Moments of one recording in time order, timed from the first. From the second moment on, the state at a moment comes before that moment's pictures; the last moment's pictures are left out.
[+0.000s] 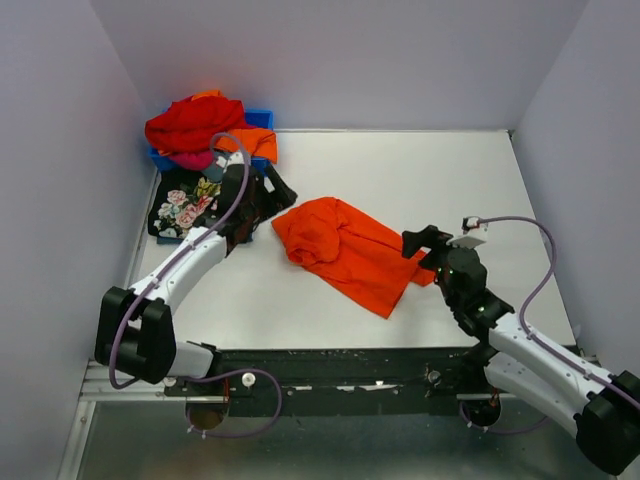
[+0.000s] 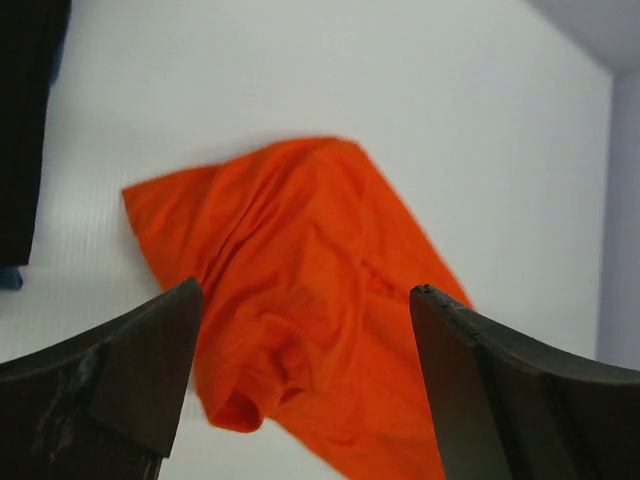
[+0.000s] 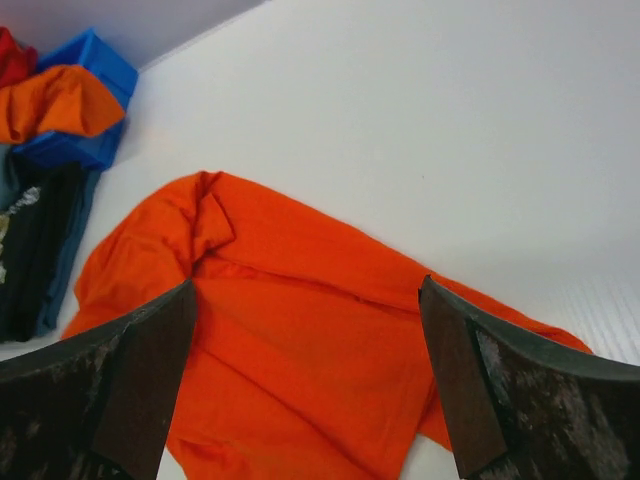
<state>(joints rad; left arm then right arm) -0.32 1.36 1.02 -0.12 0.02 -0.78 0.57 0.77 0.32 0.26 0.48 0.57</state>
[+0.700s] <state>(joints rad) -0.73 1.38 0.89 -0.16 -0.16 -0.46 0.57 0.85 0.40 -0.21 0.34 0.79</state>
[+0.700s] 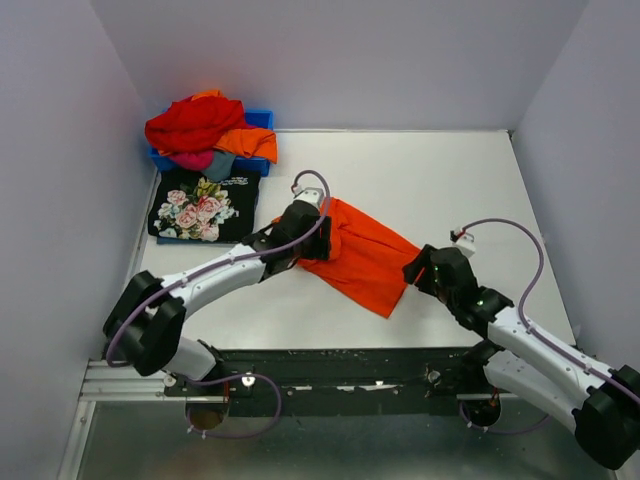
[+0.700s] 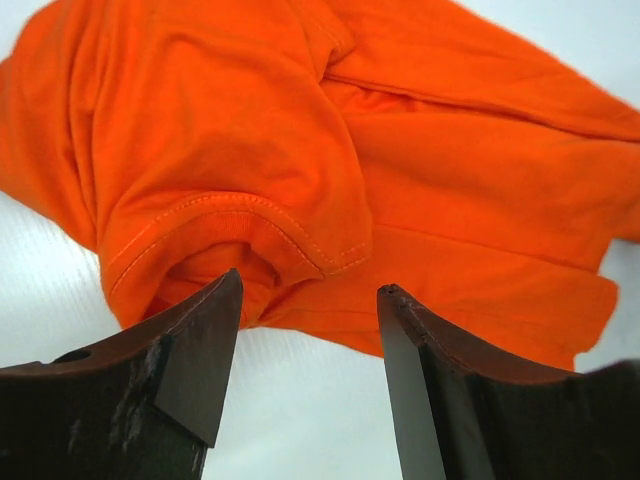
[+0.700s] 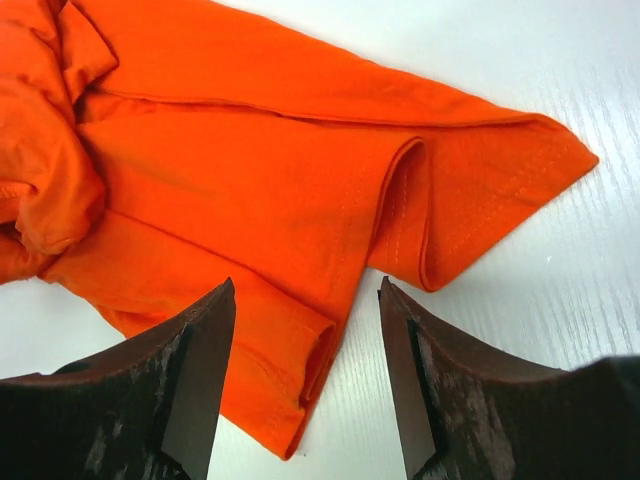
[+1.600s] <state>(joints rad) -0.76 1.65 1.14 -0.35 -0.23 -0.35 0.57 1.03 0.43 -0.26 0.32 0.83</state>
